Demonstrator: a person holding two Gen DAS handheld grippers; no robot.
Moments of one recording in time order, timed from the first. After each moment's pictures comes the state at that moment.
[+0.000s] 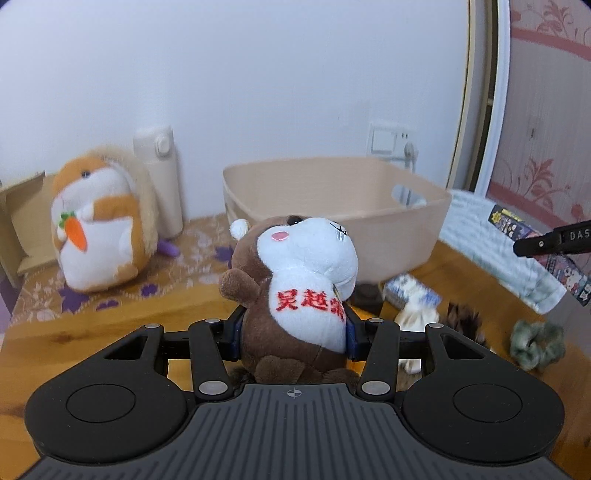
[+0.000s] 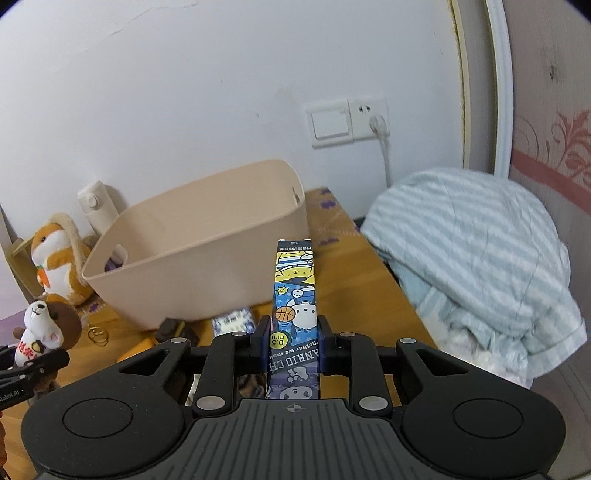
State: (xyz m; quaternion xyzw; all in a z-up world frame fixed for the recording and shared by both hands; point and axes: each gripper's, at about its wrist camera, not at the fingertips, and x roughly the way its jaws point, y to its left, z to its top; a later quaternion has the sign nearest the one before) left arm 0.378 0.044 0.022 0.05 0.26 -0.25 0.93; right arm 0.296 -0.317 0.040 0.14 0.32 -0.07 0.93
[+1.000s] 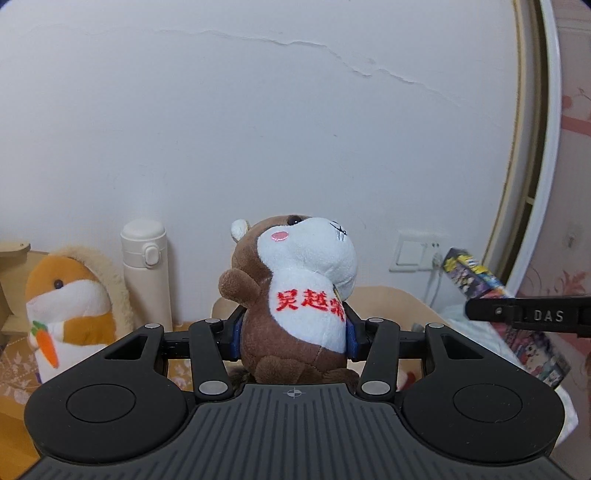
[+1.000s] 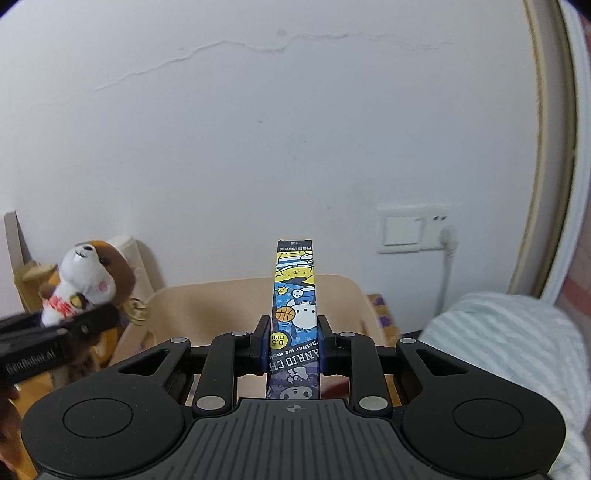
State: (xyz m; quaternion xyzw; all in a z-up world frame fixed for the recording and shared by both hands) left arm 0.474 -0.016 0.092 -0.04 0.20 -0.20 0.96; right arm 0.409 -0.283 0.111 0.07 0.26 -0.02 0.96
